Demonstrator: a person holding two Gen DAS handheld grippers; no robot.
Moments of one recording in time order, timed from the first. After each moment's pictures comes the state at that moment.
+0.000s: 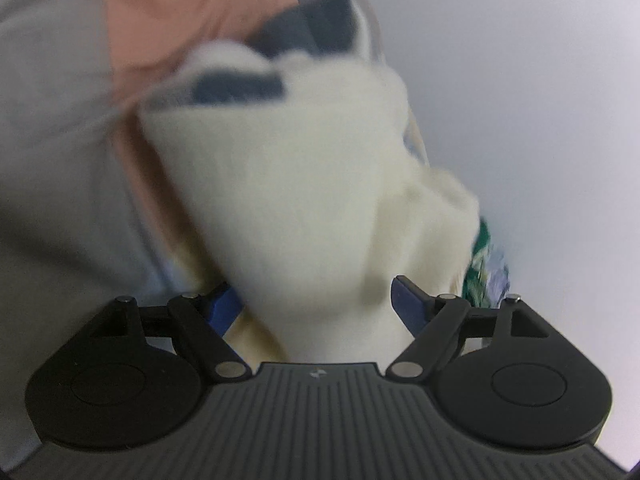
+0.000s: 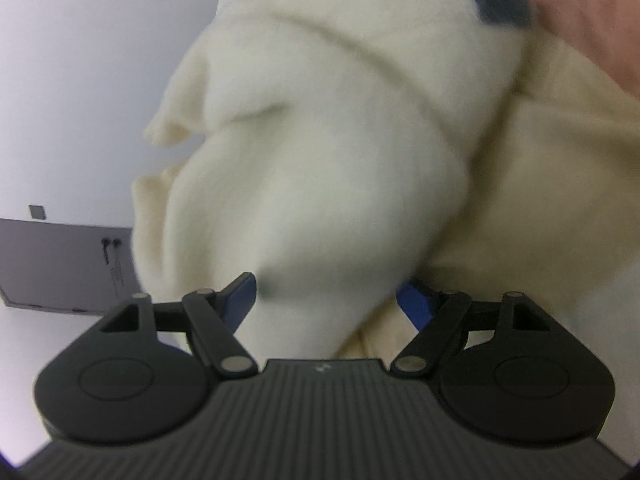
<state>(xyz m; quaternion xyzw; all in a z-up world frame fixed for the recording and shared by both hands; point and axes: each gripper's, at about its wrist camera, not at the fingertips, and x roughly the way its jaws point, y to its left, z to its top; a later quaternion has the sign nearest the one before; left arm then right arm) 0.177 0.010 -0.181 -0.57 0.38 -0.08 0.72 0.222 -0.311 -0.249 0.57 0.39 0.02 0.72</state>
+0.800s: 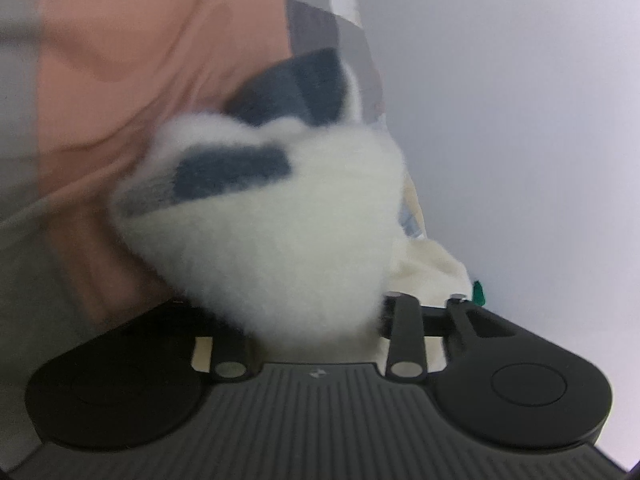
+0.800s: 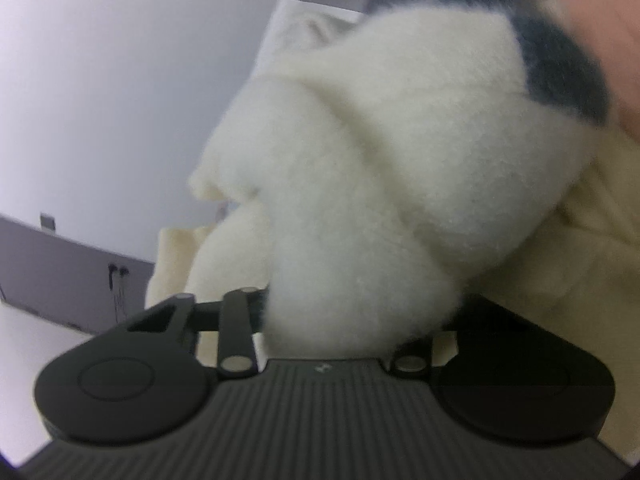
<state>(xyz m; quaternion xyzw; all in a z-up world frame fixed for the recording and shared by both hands) 0.202 0.005 -0.171 -0.58 0.33 -0.03 0.74 0.267 -0.299 -0.243 0.53 0.31 0.01 0.79</state>
